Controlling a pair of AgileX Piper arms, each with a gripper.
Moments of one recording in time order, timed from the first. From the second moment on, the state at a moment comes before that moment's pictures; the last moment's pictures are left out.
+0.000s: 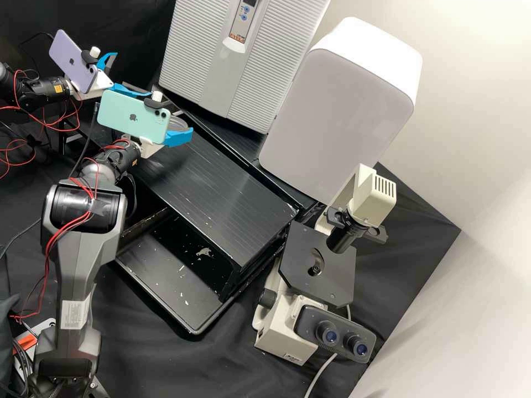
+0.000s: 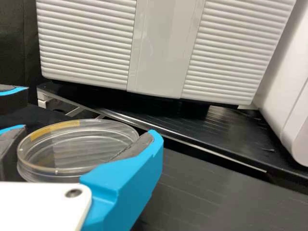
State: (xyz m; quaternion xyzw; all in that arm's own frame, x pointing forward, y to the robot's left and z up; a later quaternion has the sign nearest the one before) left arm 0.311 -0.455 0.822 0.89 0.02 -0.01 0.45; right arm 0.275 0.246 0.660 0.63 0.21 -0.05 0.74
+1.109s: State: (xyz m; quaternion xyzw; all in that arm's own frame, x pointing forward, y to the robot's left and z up) left arm 0.311 -0.455 0.822 0.89 0.02 -0.01 0.45; right arm 0.280 0.264 0.625 0.65 0.25 -0.10 0.71
